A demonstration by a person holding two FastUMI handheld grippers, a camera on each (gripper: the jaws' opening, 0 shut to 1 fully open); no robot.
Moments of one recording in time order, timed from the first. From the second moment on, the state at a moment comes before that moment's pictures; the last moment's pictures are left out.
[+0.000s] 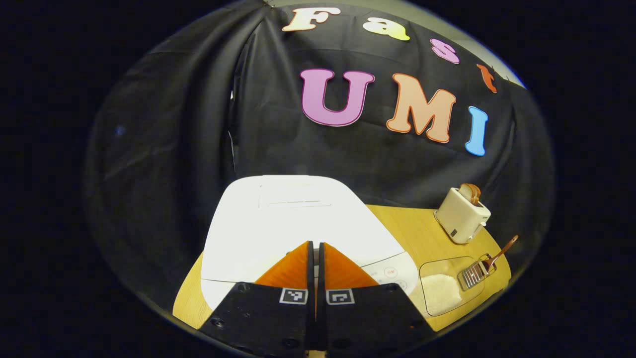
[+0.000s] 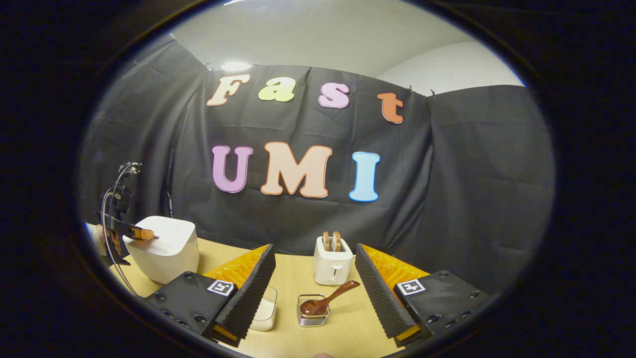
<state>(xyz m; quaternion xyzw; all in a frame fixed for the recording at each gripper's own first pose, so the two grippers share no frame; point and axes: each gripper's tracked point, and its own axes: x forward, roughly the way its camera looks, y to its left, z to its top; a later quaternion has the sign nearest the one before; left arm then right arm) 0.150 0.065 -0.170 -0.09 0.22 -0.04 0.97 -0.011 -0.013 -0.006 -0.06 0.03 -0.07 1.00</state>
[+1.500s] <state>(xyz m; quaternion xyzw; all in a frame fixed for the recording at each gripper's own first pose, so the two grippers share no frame) 0.114 0.046 0.023 -0.05 0.00 -0.02 1.00 0.013 -0.052 -0.010 -0.02 0.01 -0.05 1.00</state>
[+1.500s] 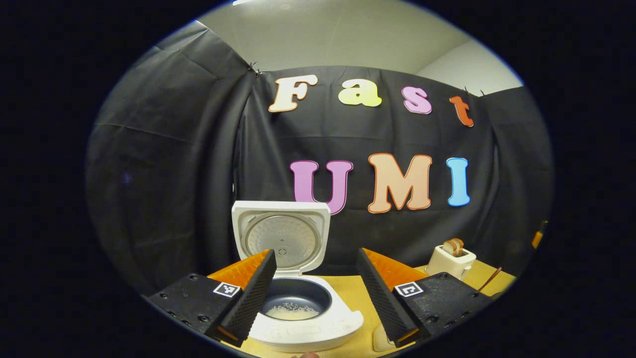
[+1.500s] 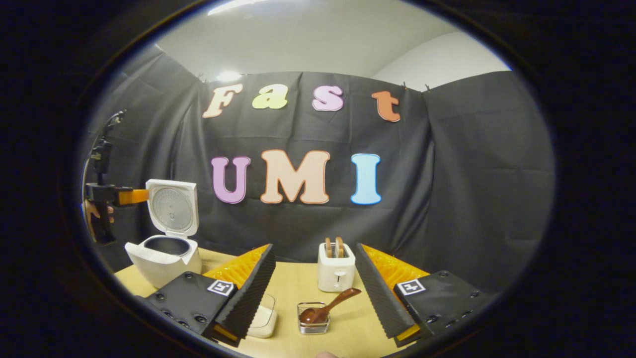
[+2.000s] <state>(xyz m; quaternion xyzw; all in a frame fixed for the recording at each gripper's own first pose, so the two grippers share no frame) 0.041 -0.002 0.015 -0.07 0.01 -0.06 1.00 0.063 -0.103 -0.078 0.02 0.07 -0.08 0.99</state>
